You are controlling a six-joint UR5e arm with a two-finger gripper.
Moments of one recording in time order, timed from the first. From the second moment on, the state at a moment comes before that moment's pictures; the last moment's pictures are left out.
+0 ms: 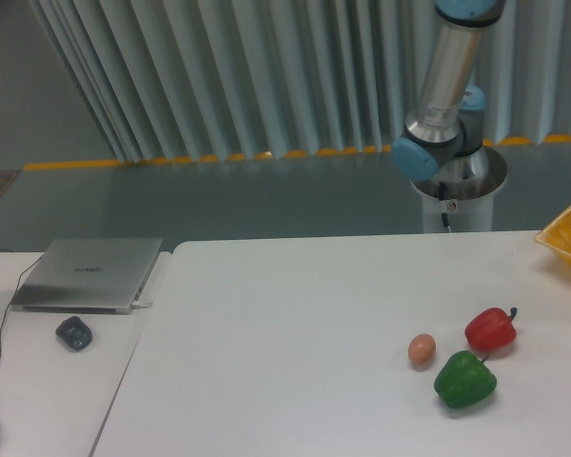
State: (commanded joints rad) arm 2.93 -1.81 -1.52 -1.36 1.42 1.74
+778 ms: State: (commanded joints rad) arm 2.53 -1.90 -1.58 -1.10 1.49 1.19
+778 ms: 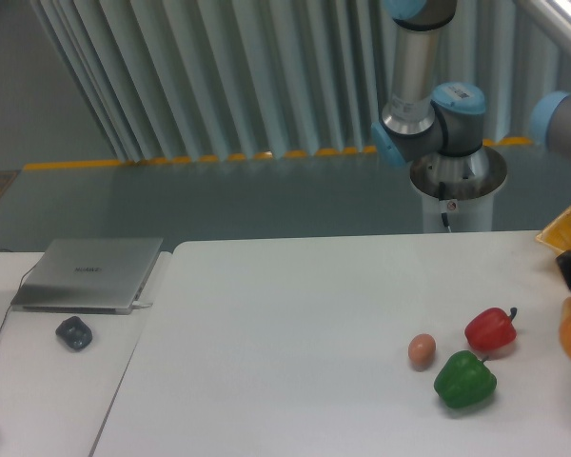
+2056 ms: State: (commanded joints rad) arm 2.51 -1.83 -1.60 -1.16 1.57 1.63
